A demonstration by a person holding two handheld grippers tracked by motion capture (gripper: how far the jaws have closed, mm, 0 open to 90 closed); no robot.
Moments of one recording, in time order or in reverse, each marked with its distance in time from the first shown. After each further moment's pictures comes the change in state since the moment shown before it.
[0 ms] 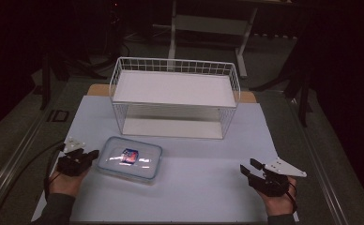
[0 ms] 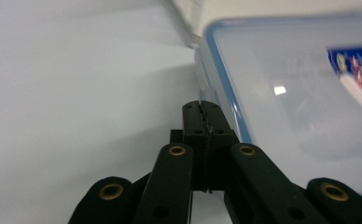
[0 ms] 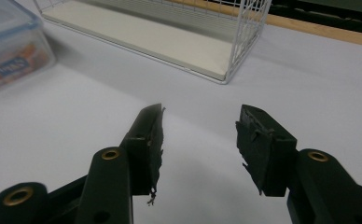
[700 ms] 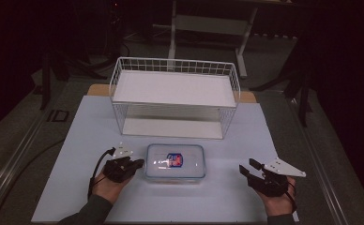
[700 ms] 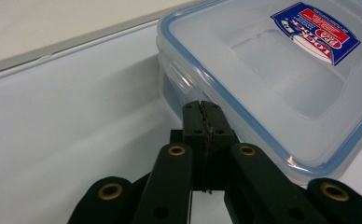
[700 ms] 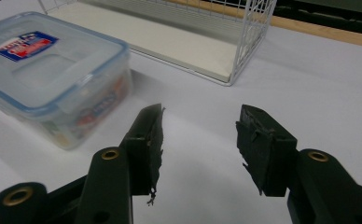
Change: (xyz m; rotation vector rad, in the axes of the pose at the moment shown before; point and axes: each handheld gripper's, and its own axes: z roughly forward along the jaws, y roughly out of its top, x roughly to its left) left arm -0.101 0.021 0.040 0.010 -0.253 0.116; right arm 0.002 0.001 0.000 -0.004 0.011 -0.003
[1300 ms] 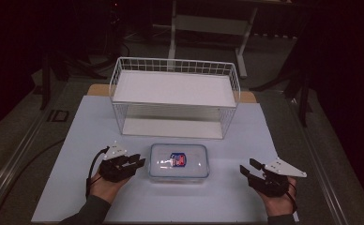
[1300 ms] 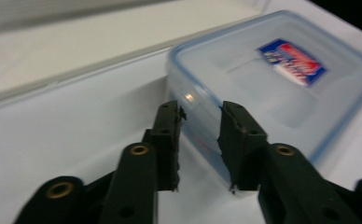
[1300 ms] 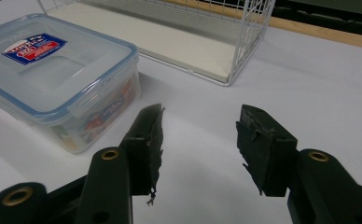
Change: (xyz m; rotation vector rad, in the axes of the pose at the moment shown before) left arm 0.005 0.000 -0.016 -0.119 -0.044 -0.006; right arm 0.000 0.000 -0.001 -0.002 -0.003 -0.003
